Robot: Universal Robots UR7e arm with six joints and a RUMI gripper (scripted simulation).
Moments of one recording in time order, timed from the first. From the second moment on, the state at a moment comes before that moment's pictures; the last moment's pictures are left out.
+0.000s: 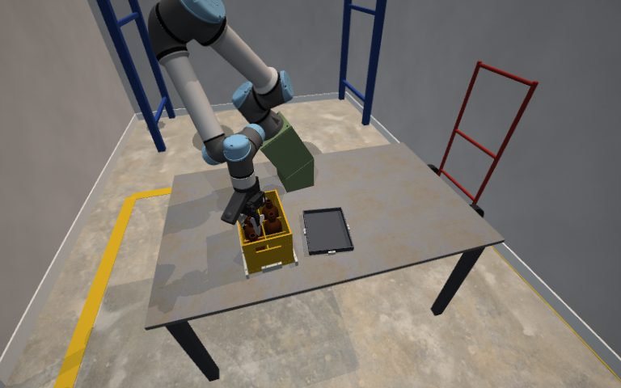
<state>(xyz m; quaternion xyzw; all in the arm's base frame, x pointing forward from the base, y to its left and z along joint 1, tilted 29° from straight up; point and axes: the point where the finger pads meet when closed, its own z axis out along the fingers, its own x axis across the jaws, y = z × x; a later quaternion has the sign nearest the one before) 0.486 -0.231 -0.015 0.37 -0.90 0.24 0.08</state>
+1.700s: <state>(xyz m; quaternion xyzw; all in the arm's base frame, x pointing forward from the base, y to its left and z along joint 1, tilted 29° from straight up) 0.487 -0.249 -0.047 0.37 -0.90 0.24 0.08</state>
